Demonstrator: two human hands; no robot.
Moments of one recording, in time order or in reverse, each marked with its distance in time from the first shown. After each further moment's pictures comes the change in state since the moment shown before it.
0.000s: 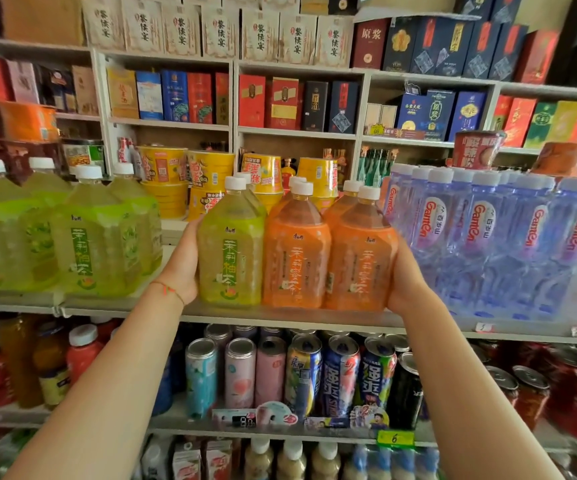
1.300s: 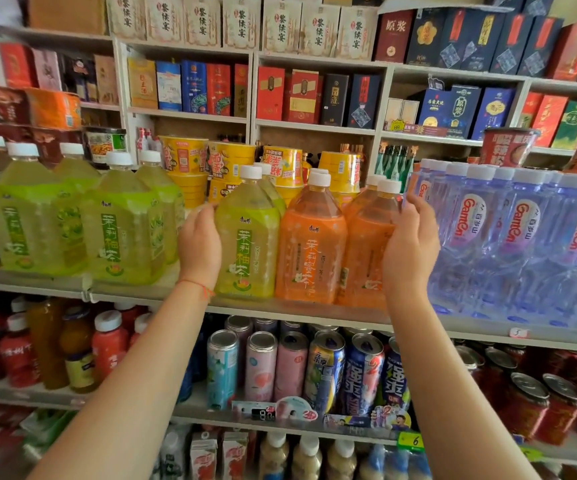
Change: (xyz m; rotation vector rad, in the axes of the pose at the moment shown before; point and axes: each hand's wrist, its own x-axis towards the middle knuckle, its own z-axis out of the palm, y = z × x) left_hand -0.019 0.010 0.001 0.323 0.492 0.404; right_hand -0.040 -0.002 0.075 -0.366 0.418 -0.652
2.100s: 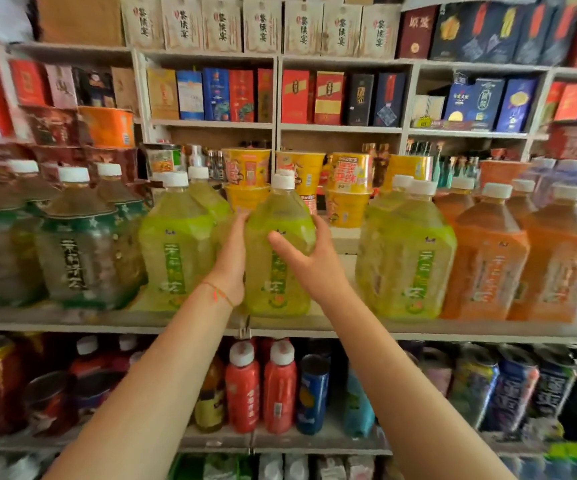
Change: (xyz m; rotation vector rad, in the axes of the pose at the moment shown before) left_hand 0.125 -0.008 -0.159 -0.277 -0.428 -0.436; right_hand -0.151 -0.027 0.285 -0.068 -0.587 0.171
